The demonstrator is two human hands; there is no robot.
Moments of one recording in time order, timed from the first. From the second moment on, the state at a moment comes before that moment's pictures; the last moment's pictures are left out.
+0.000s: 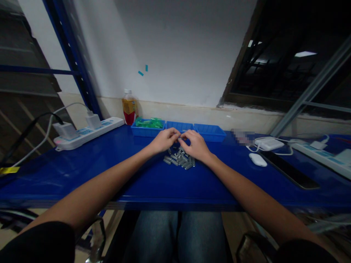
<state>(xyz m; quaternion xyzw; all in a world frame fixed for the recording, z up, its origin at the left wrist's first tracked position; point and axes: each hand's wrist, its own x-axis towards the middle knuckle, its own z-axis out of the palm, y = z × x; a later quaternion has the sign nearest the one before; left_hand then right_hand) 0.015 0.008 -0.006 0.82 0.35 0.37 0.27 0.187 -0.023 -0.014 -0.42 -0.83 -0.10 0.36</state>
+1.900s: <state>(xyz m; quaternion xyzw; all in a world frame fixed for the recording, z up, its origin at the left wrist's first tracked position) 0.012 -0.007 0.005 0.86 0.35 0.35 0.12 0.184 -0.034 -0.004 -0.39 -0.82 -0.08 0.42</state>
